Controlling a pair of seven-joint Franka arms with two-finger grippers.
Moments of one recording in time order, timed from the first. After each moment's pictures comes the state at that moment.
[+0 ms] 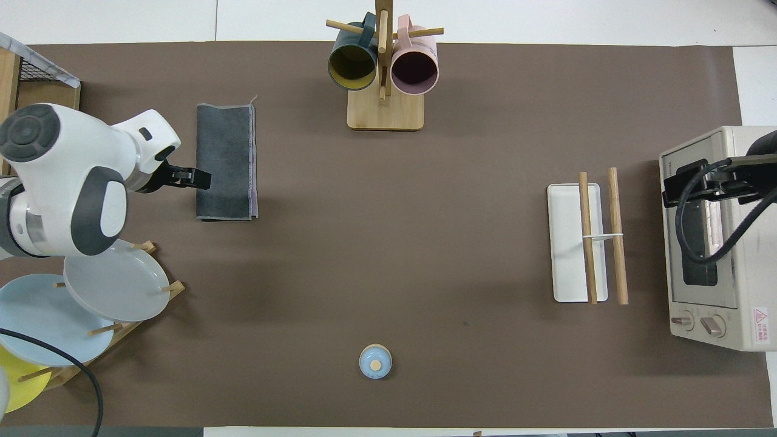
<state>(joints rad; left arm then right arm) -0.07 0.21 -0.04 -1.98 -0.06 2.27 0.10 -0.13 -0.01 0.15 -1.57 -0.03 1.48 0.01</state>
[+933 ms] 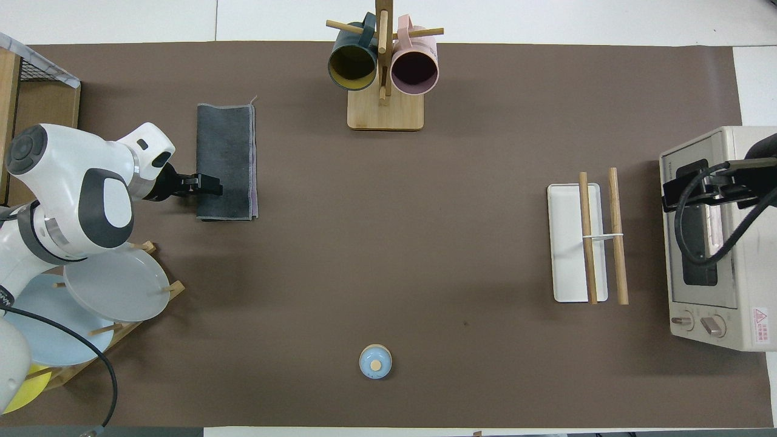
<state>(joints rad) -0.02 0.32 -0.06 -2.01 -0.31 2.34 0.22 -0.13 -0.01 0.15 -1.57 -0.03 1.46 0.01</state>
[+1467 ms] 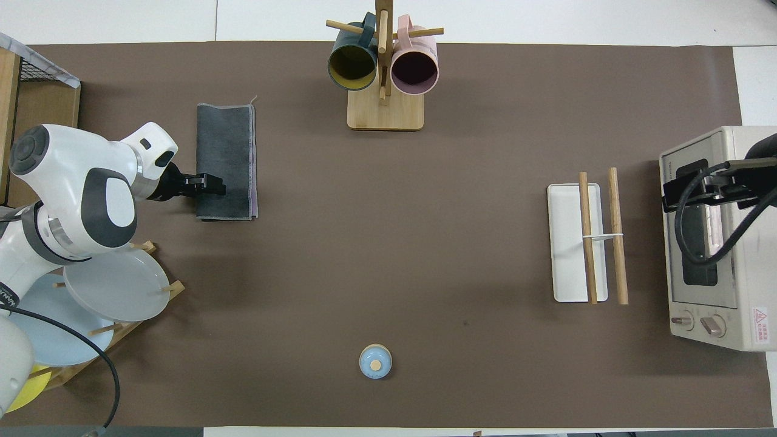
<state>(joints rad) -0.02 0.32 -0.06 -2.01 -0.34 2.34 0.22 -0.12 -0.02 0.15 -1.58 -0.03 1.45 0.01</state>
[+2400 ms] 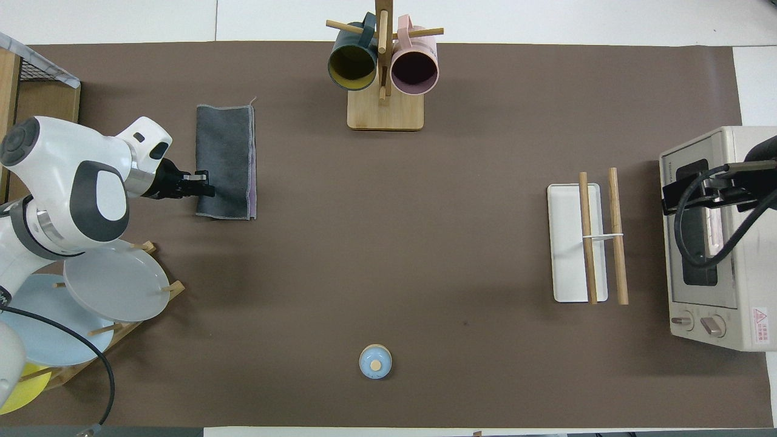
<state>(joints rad) -0.02 0.31 -0.06 -1.96 -0.35 2.24 0.09 -0.12 -0.02 0.15 -1.58 -0.03 1.45 0.01</state>
